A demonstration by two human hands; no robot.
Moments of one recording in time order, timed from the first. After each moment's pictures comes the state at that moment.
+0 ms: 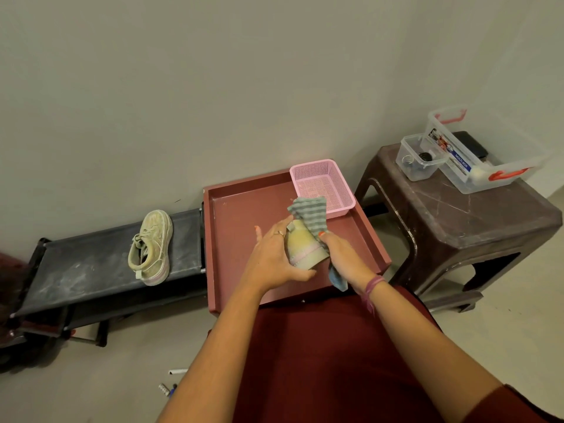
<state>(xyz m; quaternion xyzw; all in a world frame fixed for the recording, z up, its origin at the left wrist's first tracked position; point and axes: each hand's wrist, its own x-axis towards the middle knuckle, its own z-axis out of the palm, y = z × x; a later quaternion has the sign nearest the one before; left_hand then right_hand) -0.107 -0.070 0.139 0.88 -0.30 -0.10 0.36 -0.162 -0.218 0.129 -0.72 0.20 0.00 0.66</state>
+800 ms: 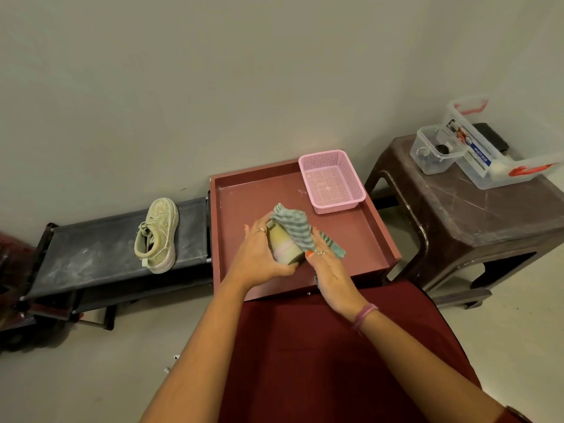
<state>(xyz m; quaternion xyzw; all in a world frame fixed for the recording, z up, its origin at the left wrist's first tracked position) -0.098 -0.034 0.131 0.88 -0.20 -0.14 0.41 -0.186 -0.175 0.105 -0.74 0.07 -0.03 0.67</state>
